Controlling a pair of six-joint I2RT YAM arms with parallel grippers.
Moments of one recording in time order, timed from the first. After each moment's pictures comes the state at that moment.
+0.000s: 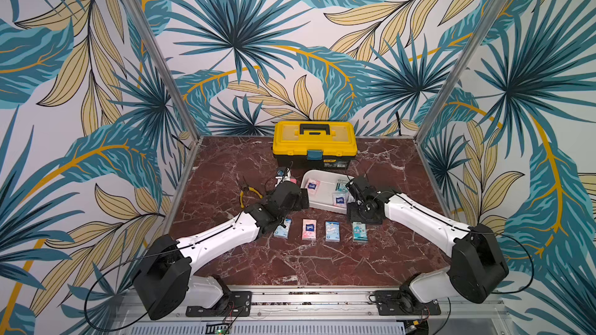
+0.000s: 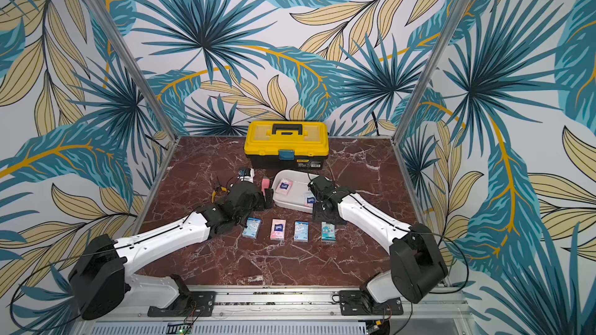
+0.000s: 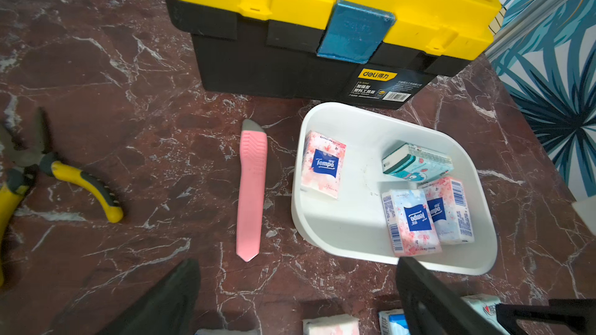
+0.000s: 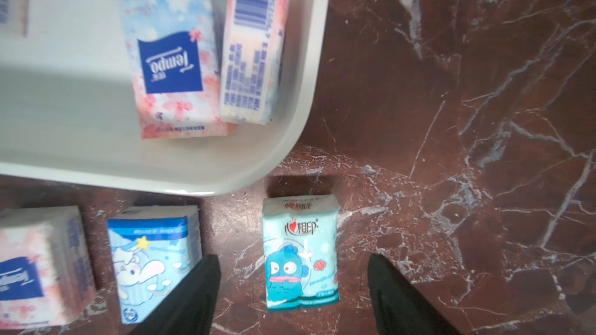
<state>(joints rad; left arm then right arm) -0.76 1.37 0.90 -0.17 -0.36 -0.63 0.52 1.45 1.03 -0.89 0.22 0.61</state>
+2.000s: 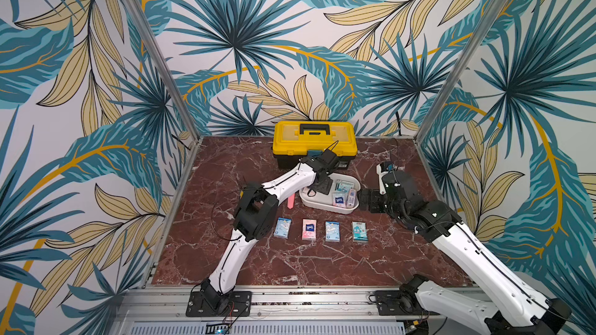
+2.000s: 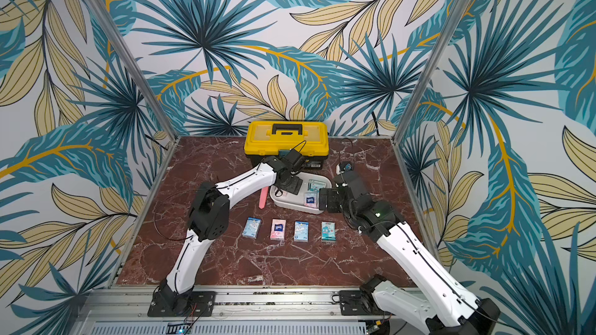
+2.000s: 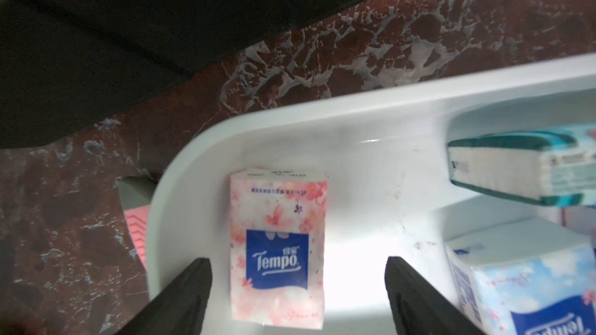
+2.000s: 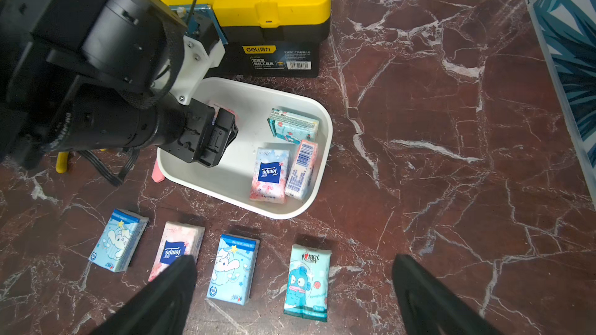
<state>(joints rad) -0.71 2.31 2.00 -0.89 -0.23 -0.34 0.52 1.01 1.06 -0.80 0.28 0.40</state>
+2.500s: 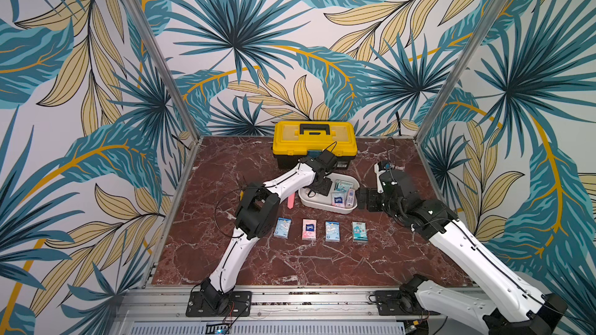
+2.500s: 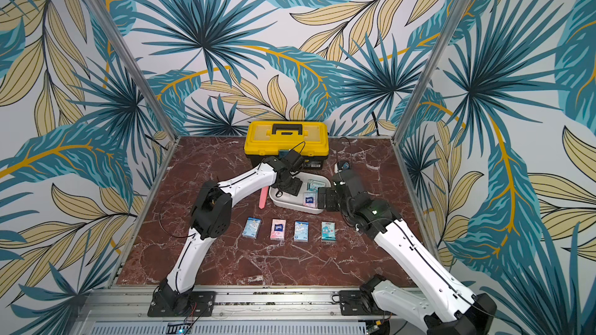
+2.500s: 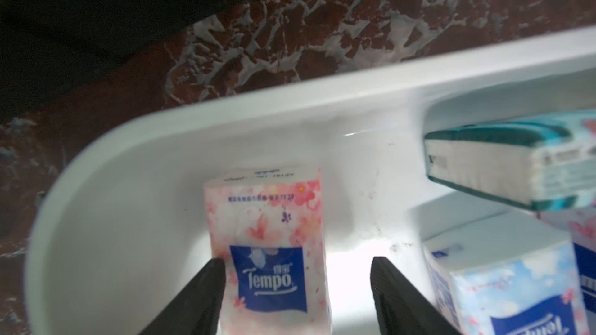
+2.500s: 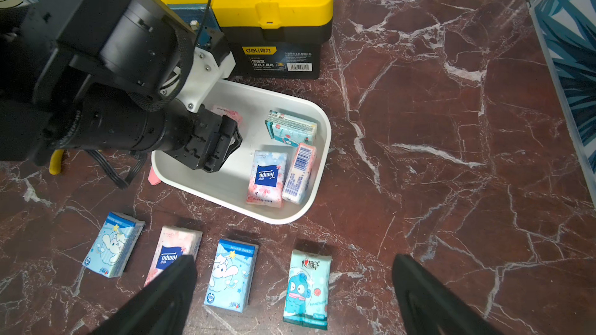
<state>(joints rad) -0.70 2.34 2.01 -0.87 -0.10 -0.33 0.52 1.04 1.06 -0.78 0.28 0.39</state>
